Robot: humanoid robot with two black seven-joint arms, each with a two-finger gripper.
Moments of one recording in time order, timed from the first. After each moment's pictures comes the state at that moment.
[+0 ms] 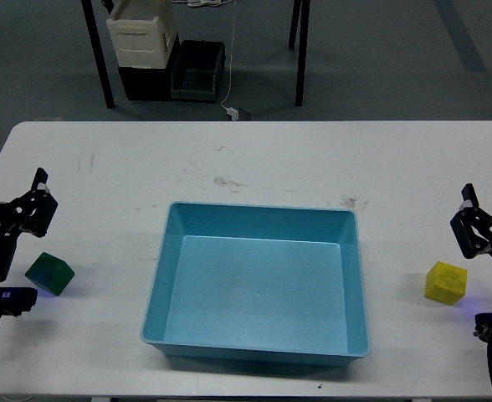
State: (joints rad) left arm 0.16 0.33 -1.46 -1.47 -0.62 -0.41 0.02; right arm -0.26 0.00 1.62 1.71 0.25 0.17 -0.08
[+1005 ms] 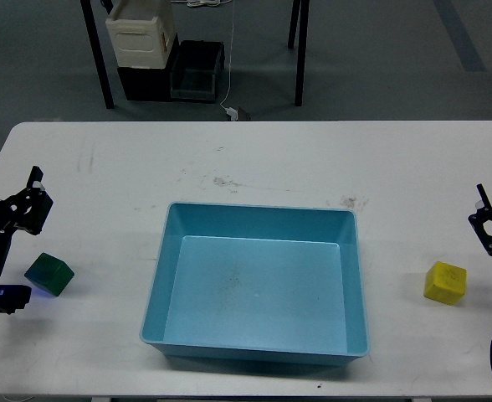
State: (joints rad) left arm 0.15 0.35 -1.47 -1.46 -0.61 -0.39 0.01; right arm -0.09 -0.21 1.69 1.64 -0.36 0.20 -0.07
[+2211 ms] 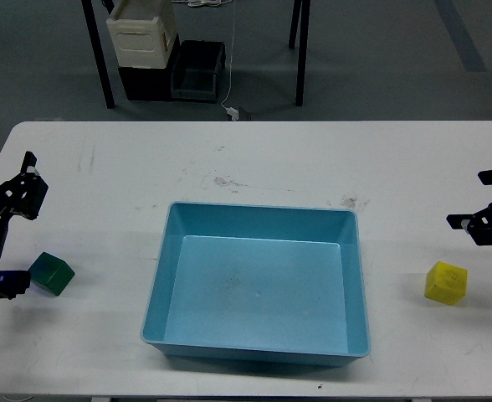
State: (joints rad) left arm 0.08 0.35 -1.47 -1.43 -0.62 -0.39 -0.02; right arm 1.07 -1.15 0.14 1.58 -2.03 0.45 0.49
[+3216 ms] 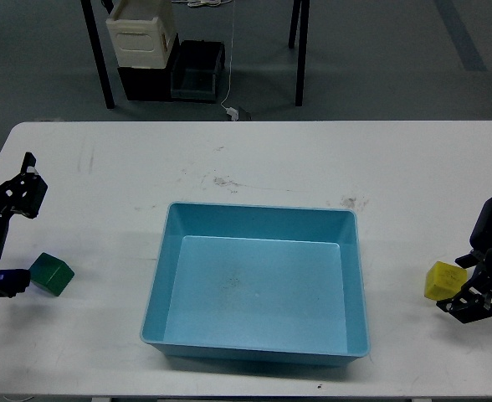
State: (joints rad) left arm 0.06 0.34 -1.47 -1.38 -0.62 -0.37 -0.02; right arm 1.05 -0.86 -0.09 1.34 -2.17 0.45 0.49
